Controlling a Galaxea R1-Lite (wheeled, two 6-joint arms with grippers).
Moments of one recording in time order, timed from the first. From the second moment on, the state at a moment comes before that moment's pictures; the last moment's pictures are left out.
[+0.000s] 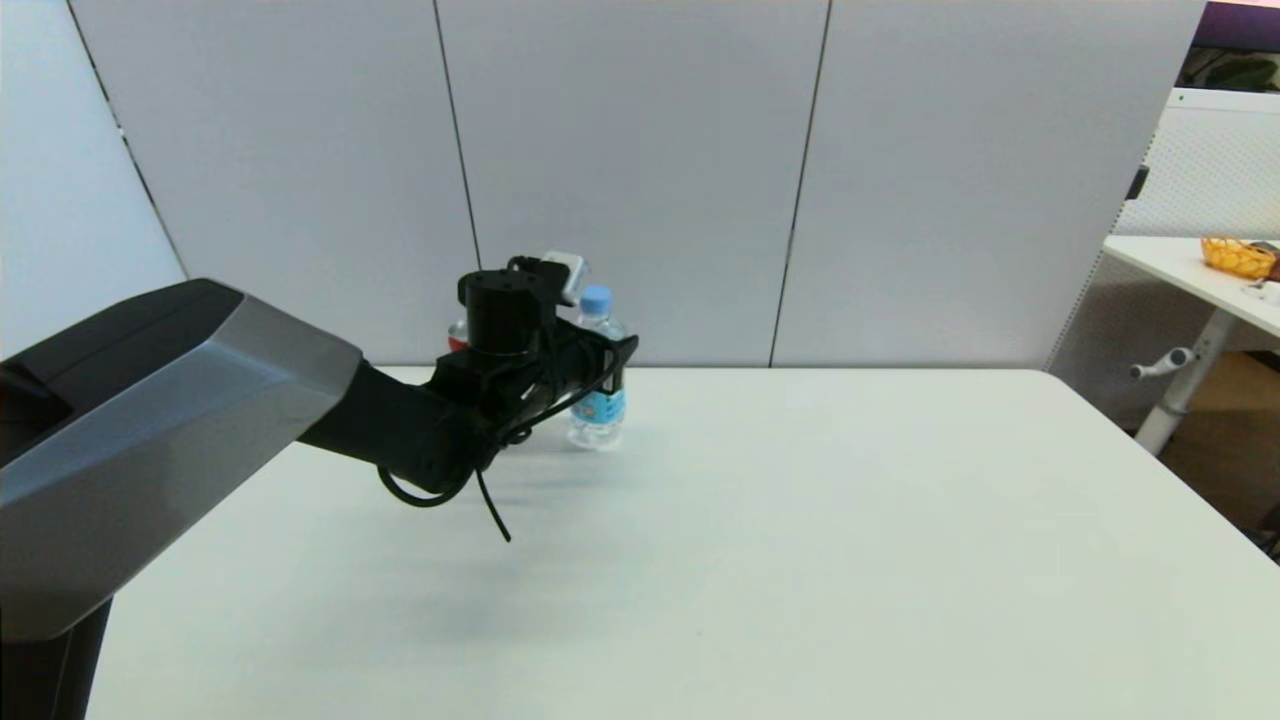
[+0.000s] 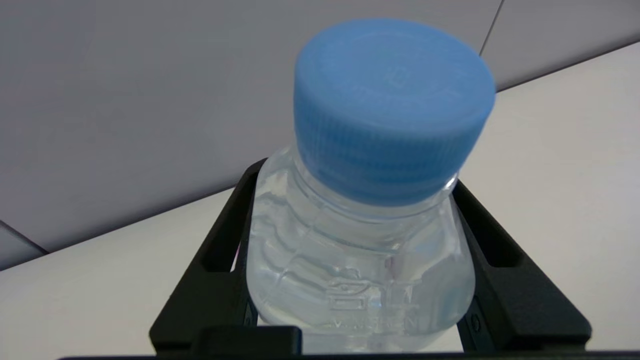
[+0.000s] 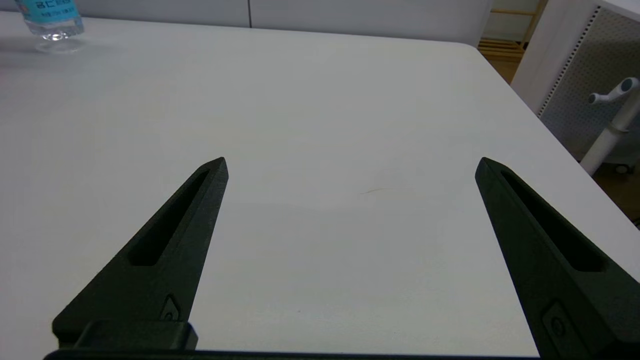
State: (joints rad) left arm -0.51 2.19 -1.28 -0.76 0.01 0.00; right arm -0.01 0.00 0.00 0.00 0.02 -0.06
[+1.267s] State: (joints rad) left arm -0.50 2.22 -1.28 -0.79 0.01 0.00; right arm -0.01 0.00 0.00 0.00 0.02 -0.06
